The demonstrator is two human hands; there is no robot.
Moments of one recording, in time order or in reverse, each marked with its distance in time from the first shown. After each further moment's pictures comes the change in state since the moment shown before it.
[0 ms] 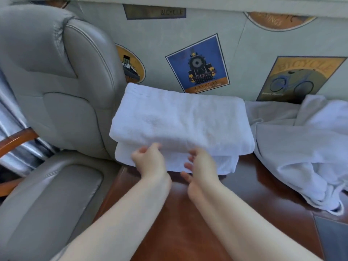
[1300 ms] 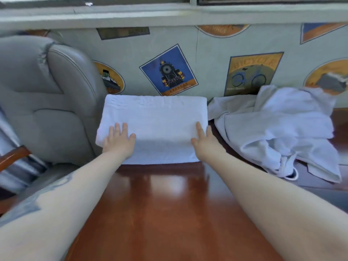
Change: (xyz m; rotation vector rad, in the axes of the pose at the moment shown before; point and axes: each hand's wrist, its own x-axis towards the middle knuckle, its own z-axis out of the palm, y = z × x) left_hand 0.068 0.016 -0.016 1.811 -0.320 0.683; right_hand 0.065 -0.035 -0.112 -1.609 -0.091 -0.505
